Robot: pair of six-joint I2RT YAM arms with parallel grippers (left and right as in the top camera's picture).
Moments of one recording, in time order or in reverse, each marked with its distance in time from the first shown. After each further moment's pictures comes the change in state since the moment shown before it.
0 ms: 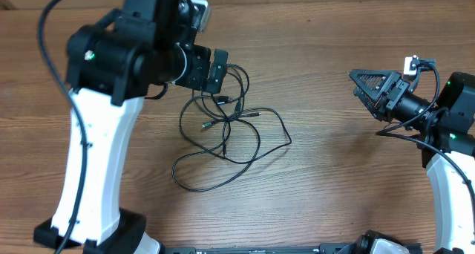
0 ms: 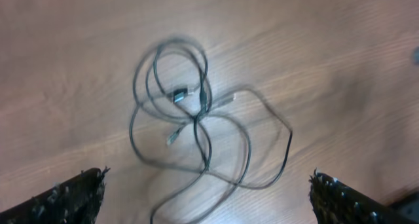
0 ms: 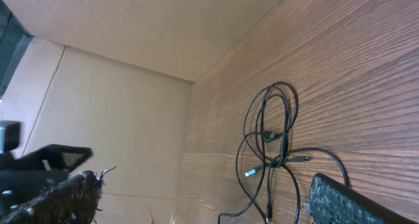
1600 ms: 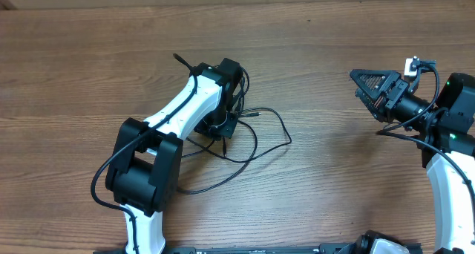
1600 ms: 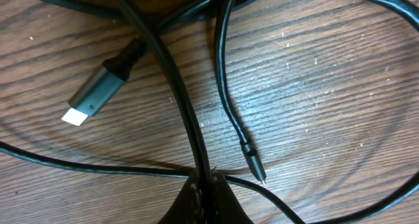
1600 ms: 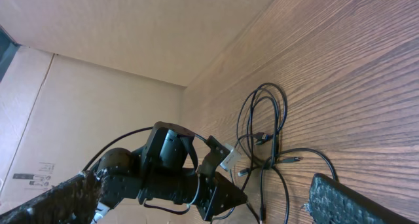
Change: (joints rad) left arm -0.098 0.288 -0.815 0.457 -0.105 -0.033; right arm 0.000 0.000 0.000 -0.023 0.042 -0.001
